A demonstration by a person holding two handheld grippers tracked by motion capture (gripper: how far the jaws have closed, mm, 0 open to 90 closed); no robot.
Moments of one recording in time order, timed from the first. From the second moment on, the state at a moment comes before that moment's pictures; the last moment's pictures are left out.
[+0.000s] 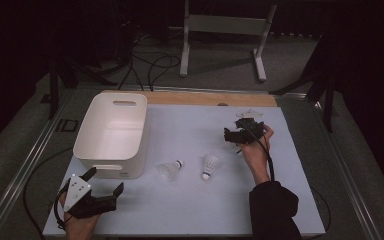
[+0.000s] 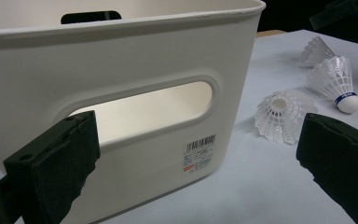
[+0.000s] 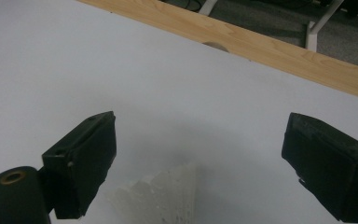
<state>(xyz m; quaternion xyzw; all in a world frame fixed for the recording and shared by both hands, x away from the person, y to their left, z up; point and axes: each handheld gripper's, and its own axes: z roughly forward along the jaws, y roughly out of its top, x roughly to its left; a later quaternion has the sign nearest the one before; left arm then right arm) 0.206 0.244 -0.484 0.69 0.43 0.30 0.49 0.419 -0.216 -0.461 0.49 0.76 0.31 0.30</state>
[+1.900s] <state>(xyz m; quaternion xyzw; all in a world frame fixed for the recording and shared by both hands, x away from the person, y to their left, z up) 0.205 0.244 -0.484 0.69 0.43 0.30 0.50 0.426 -0.215 -0.482 0.51 0.78 0.24 0.27</state>
